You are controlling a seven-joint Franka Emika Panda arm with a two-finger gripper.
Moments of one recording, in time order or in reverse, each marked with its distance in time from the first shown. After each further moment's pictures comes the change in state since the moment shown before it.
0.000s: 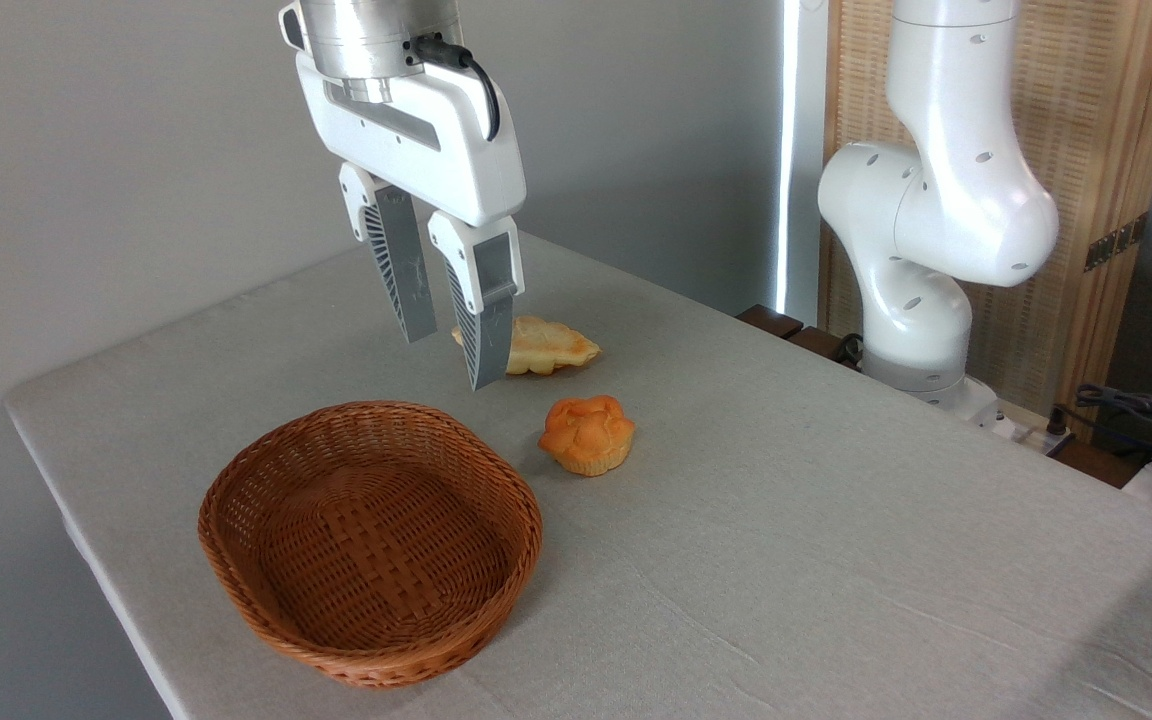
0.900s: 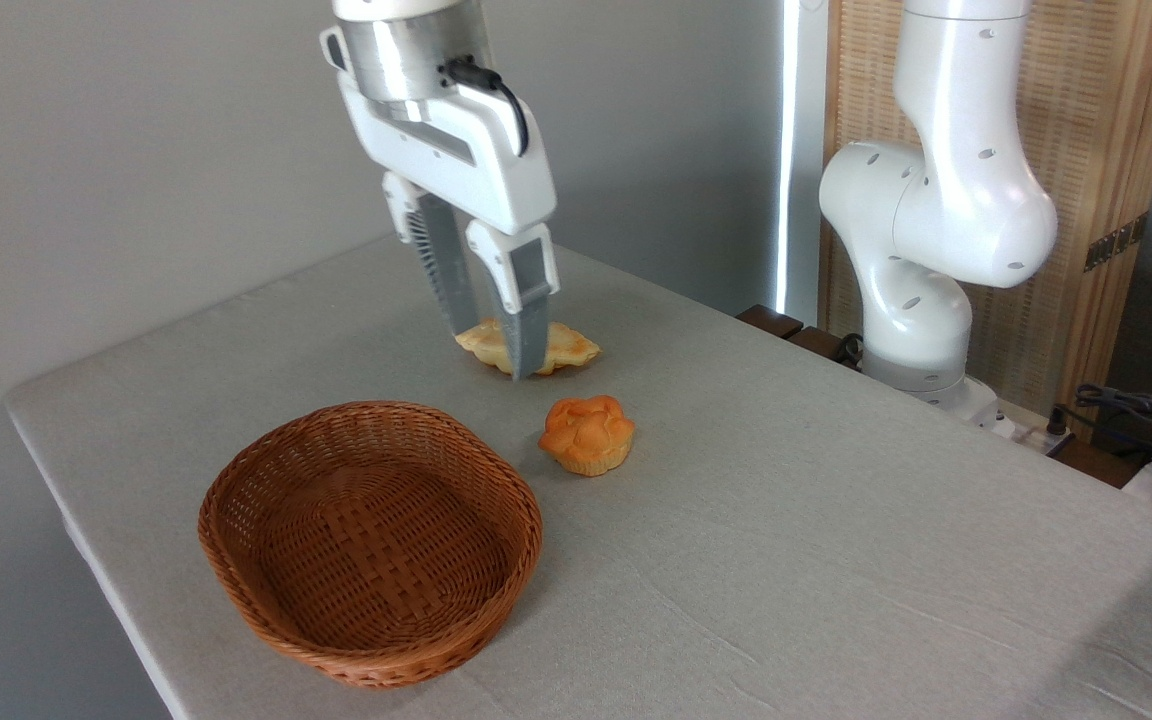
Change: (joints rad) arm -0.043 -0.106 -0.004 -0.178 0.000 -0.006 0.000
